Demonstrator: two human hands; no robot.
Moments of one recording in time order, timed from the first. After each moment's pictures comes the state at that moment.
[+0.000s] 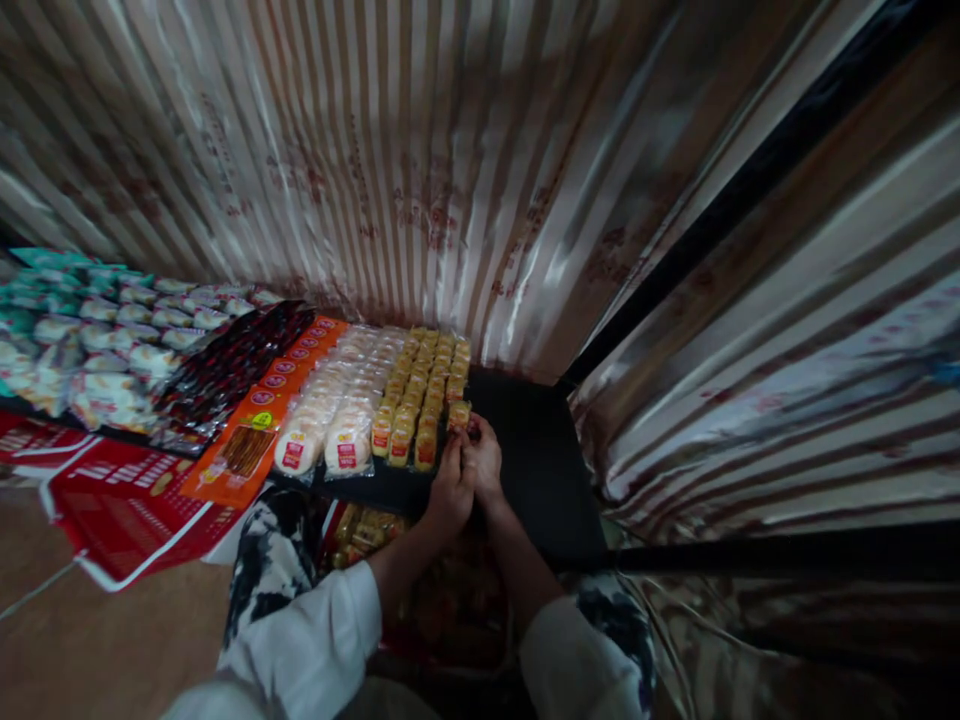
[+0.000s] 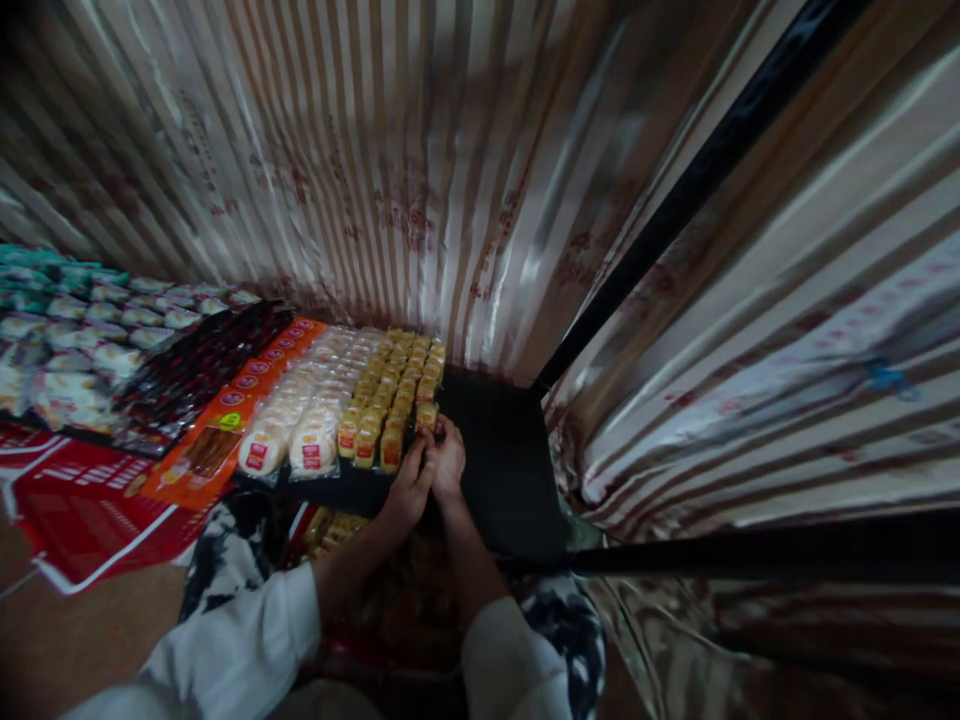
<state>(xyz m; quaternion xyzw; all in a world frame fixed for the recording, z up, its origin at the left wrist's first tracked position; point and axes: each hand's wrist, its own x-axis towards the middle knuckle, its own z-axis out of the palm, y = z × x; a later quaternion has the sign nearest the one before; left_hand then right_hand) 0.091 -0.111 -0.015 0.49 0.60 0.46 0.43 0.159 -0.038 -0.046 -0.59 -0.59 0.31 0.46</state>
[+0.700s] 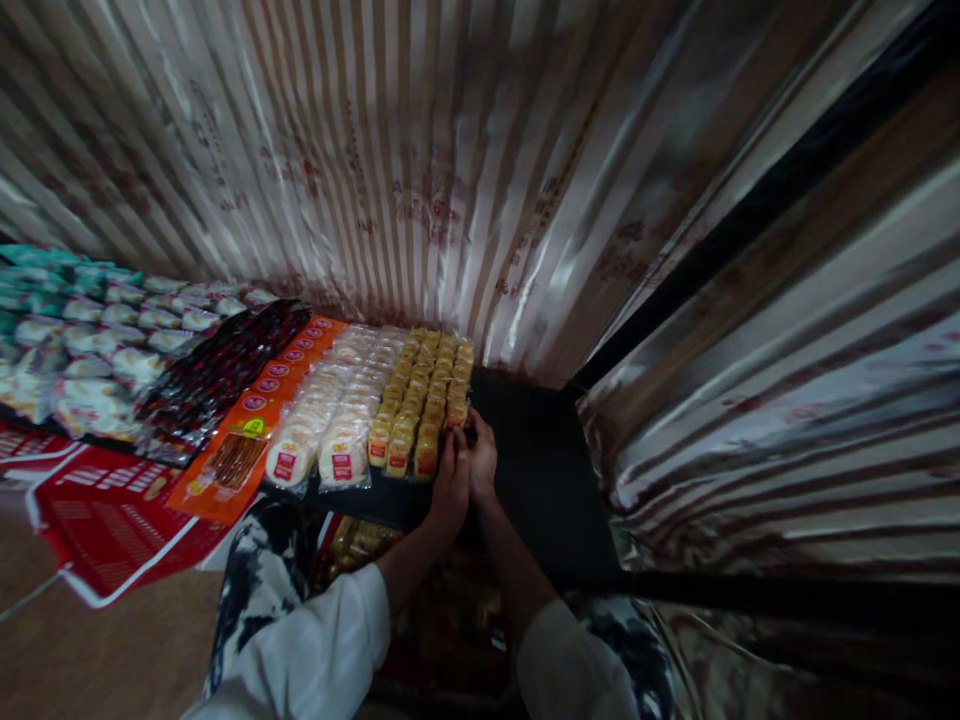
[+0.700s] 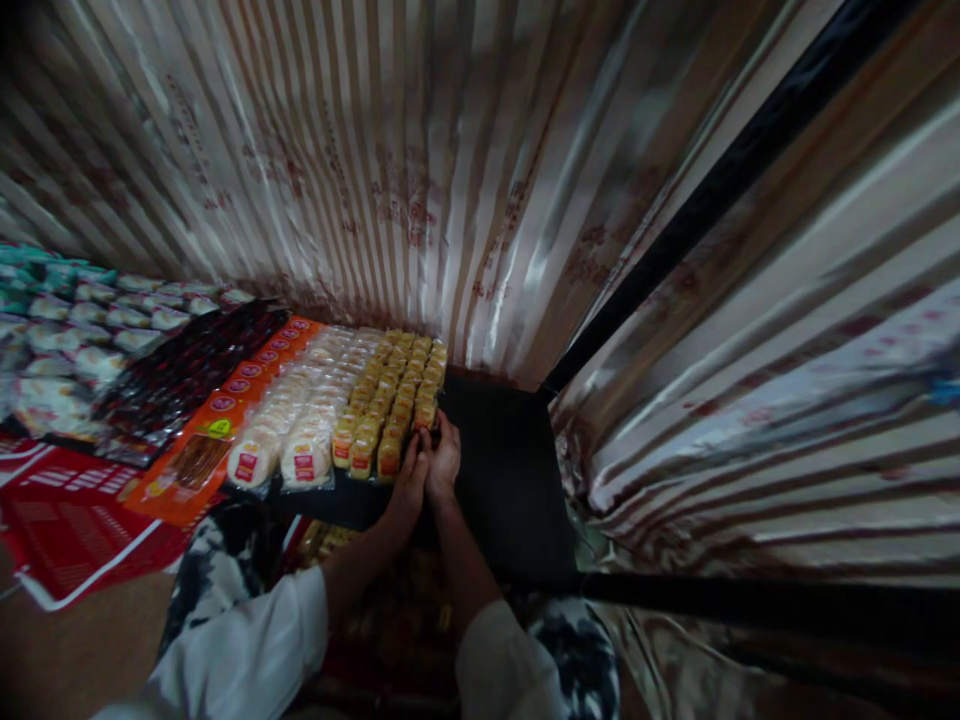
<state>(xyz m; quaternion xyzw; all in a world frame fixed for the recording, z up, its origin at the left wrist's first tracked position) 0.097 -0.086 -0.032 0.35 0.58 0.53 0.51 0.149 -0.023 -0.056 -0.59 -0.59 0.29 0.47</state>
